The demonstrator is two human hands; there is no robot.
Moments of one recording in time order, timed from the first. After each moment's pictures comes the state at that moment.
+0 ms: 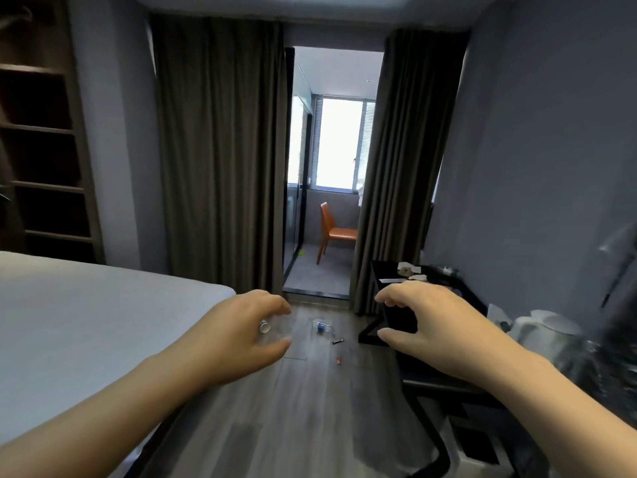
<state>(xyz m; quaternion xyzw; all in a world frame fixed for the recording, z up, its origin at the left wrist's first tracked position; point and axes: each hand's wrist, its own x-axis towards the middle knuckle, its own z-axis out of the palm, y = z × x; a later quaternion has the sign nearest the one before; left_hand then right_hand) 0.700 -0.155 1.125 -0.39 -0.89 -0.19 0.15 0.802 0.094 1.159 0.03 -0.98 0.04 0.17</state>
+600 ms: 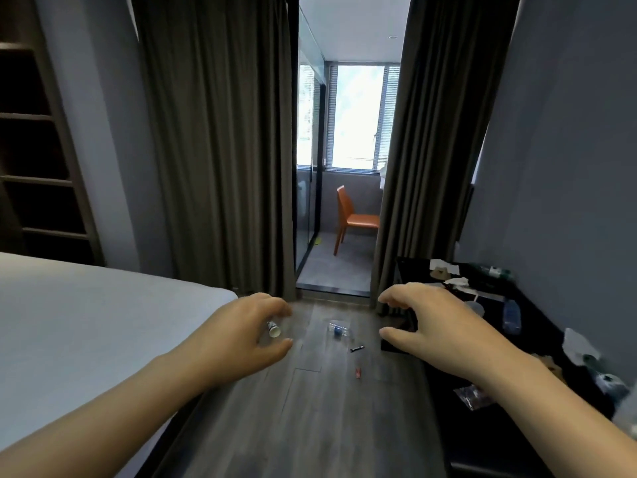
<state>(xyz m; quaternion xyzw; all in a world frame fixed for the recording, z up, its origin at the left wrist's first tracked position) 0.408 -0.016 1.085 -0.35 -0.91 -0.21 0.12 0.501 0.245 1.118 0.03 -0.98 0.10 0.14</state>
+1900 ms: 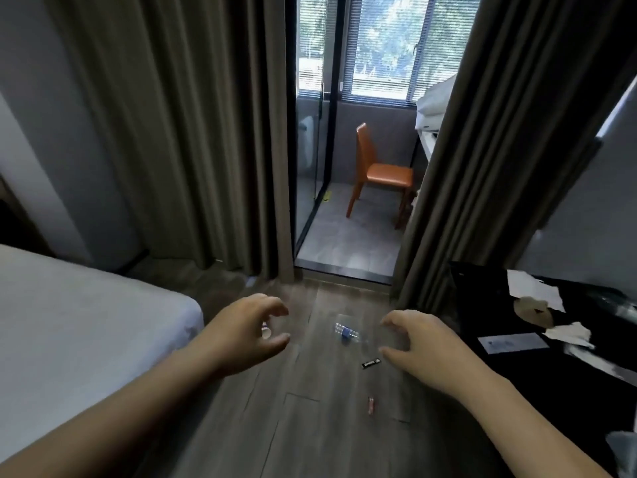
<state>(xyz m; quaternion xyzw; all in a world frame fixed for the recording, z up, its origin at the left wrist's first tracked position) -0.225 0.201 0.966 -0.30 -0.93 -0.23 -0.02 -0.142 0.471 0.969 -0.03 -0.99 0.17 -0.02</state>
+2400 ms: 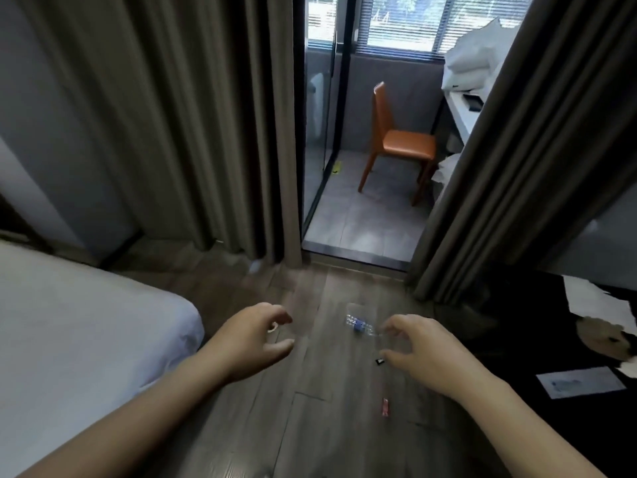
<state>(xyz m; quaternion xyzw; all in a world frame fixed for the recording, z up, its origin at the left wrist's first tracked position) -0.410 0.216 0.890 -0.25 -0.93 -0.26 -0.11 -0.329 0.490 0.906 -0.03 -0.98 0.18 -0.10</state>
